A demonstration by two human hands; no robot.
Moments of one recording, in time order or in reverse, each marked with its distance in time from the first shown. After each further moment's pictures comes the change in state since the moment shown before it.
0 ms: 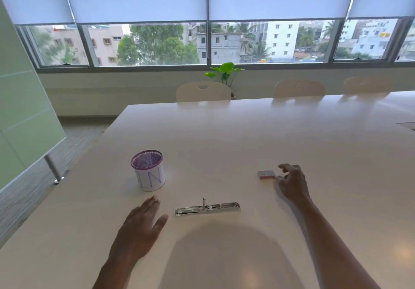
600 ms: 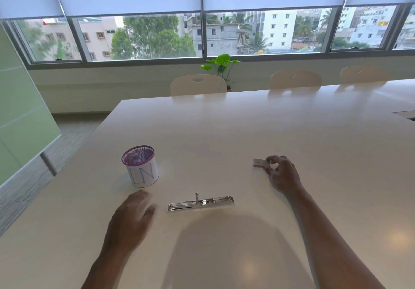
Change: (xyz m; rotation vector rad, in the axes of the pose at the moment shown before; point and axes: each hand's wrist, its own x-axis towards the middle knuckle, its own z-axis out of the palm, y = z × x) left_hand 0.002 0.012 -0.013 -0.168 0.226 0.013; right_hand 0.015 0.012 0.010 -0.017 -0.102 -0.102
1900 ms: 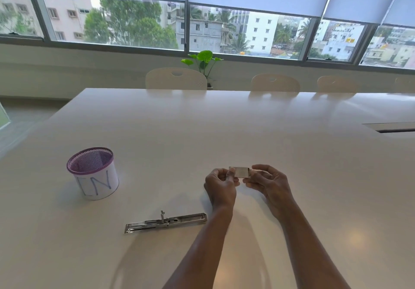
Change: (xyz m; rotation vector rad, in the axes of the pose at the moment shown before) left_hand 0.086 0.238 0.194 -1.069 0.062 -0.482; right_hand -0.007 0.004 -0.023 1.080 -0.139 0.204
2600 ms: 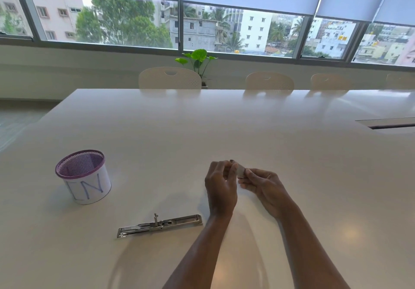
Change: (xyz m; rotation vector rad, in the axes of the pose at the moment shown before) left_hand -0.009 0.007 -0.001 0.198 -0.041 0.592; right_hand 0.004 0.002 -0.006 0.034 -0.159 0.103
